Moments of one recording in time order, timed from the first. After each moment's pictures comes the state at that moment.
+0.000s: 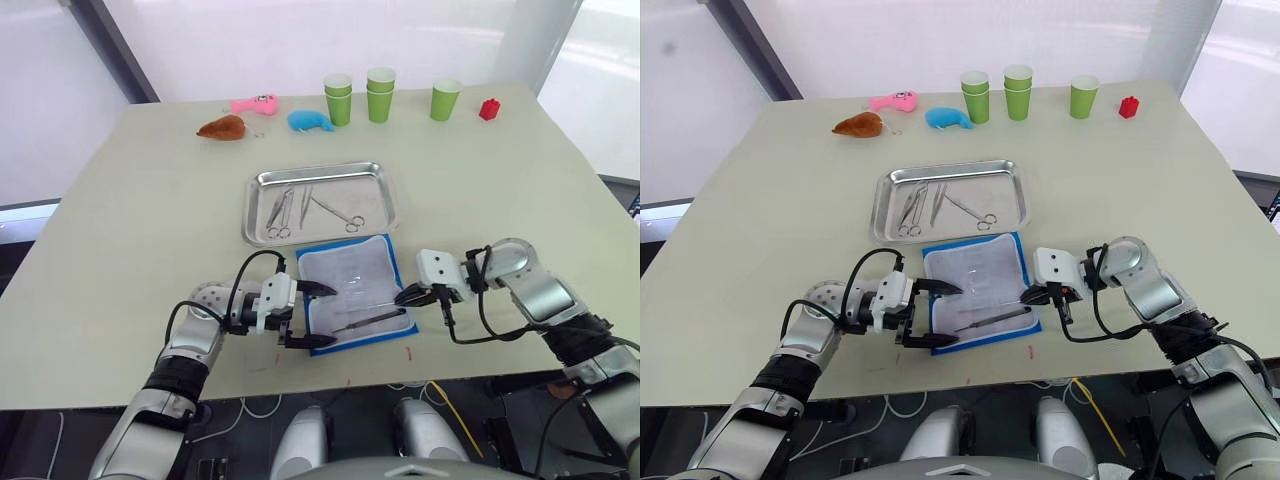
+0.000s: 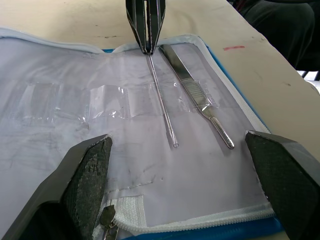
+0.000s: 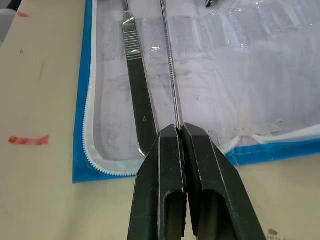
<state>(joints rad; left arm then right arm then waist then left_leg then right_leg) -0.33 0.54 -0.20 0.46 -0.25 -0.30 -1.43 -0.55 -0.62 0.41 0.13 0.07 0.16 1.33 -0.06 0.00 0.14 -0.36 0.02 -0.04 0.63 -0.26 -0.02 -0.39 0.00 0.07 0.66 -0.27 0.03</state>
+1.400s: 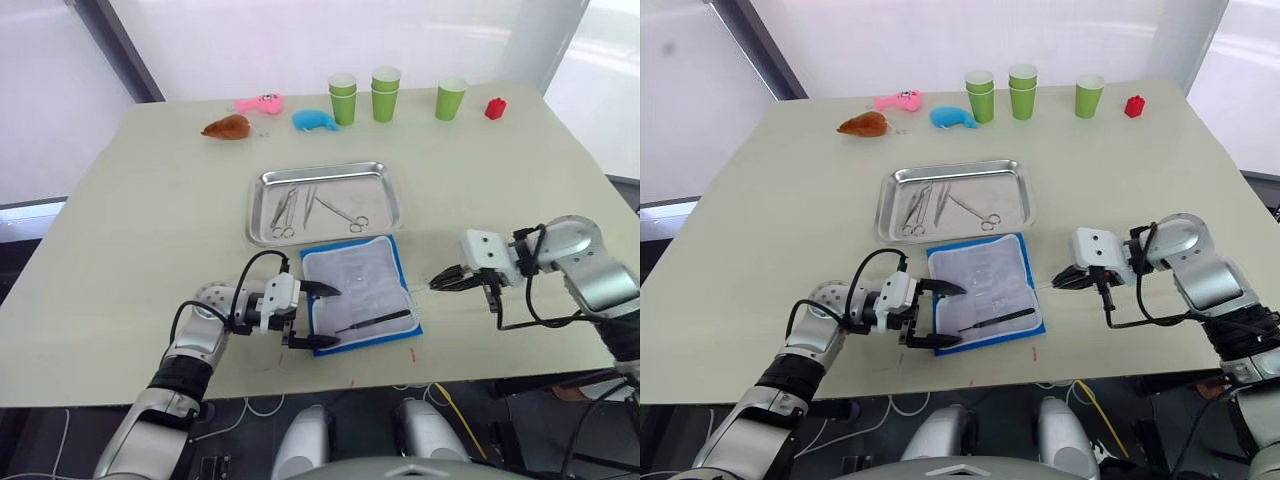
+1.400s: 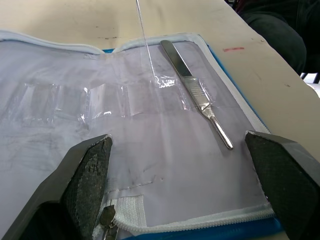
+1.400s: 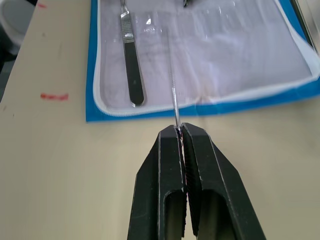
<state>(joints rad) -0.34 0.52 -0.21 0.47 -0.25 -0.30 -1.44 -0.54 -0.82 0.27 0.04 0.17 0.16 1.42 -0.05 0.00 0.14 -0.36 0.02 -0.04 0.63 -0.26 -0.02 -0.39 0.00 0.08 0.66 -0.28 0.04</state>
